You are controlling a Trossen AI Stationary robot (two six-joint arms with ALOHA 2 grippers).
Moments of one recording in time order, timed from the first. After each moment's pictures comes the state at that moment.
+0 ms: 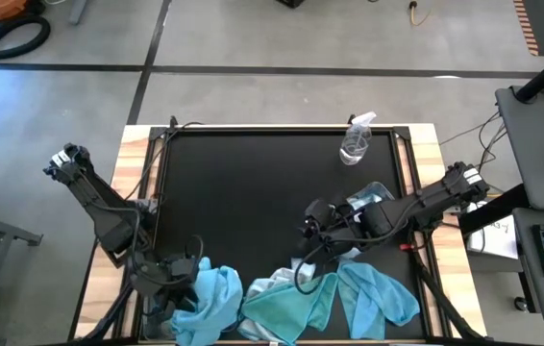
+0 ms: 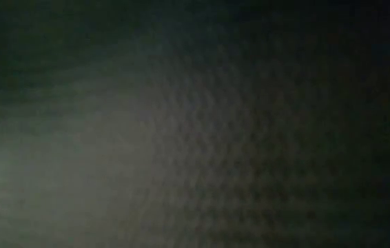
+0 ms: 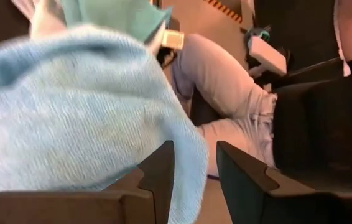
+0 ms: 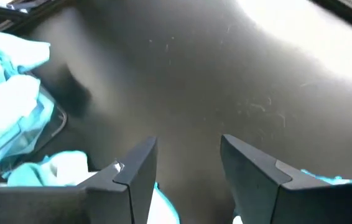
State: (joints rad) left arm -0.82 1.21 1.07 -0.56 -0.04 -0.97; right arm 0.39 1.64 1.56 -0.97 0.54 0.96
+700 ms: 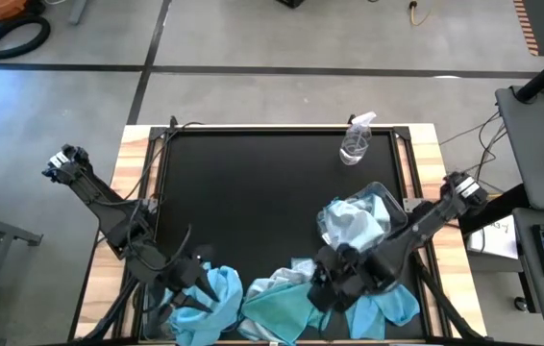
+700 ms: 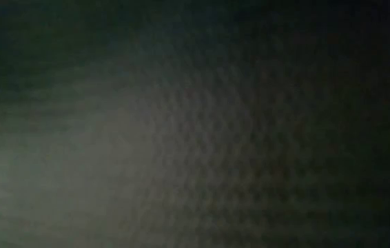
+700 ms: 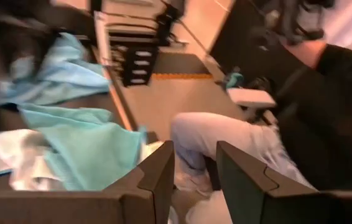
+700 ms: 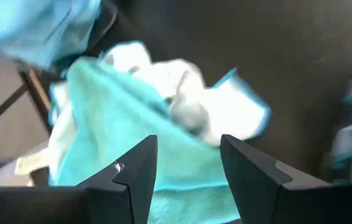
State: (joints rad) left arm -0.75 1.21 1.07 -0.22 -0.10 -0.41; right arm 0.62 1.71 1.39 -0.77 0.36 1.27
